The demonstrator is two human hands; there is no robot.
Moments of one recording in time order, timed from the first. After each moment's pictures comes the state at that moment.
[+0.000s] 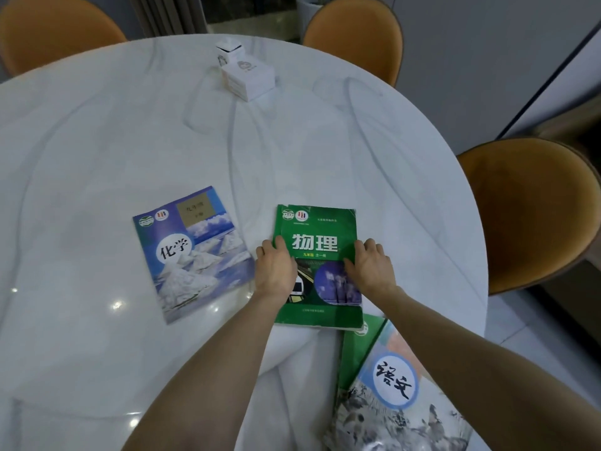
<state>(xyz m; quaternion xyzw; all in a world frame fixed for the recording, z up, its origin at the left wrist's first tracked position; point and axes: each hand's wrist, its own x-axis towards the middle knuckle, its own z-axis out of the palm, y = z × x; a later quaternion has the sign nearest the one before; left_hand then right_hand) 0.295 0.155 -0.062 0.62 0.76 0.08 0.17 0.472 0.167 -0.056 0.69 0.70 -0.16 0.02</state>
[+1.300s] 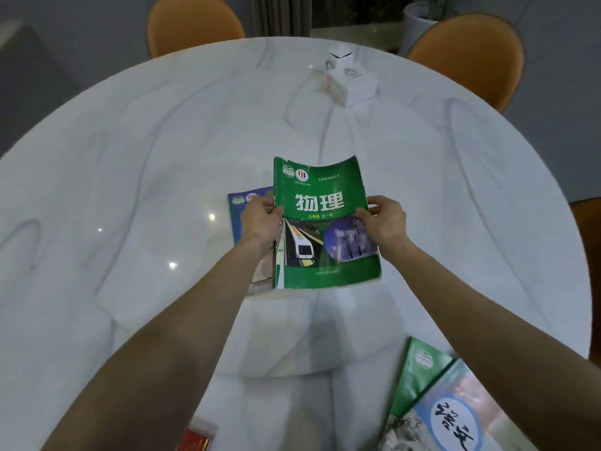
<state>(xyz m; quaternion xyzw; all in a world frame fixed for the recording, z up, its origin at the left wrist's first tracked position) 0.142 0.158 0.021 0.28 0.80 0.41 0.33 0.331 0.221 0.022 0.64 0.59 -0.41 -0.26</state>
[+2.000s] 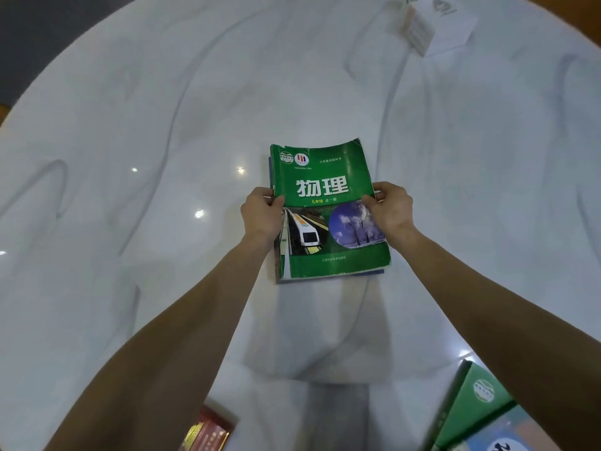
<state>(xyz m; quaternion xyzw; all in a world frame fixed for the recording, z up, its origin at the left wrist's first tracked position) 0.069 0.143 -0.053 0.20 0.85 0.41 0.28 0.240 0.247 -0.054 0.60 0.67 -0.41 -0.18</state>
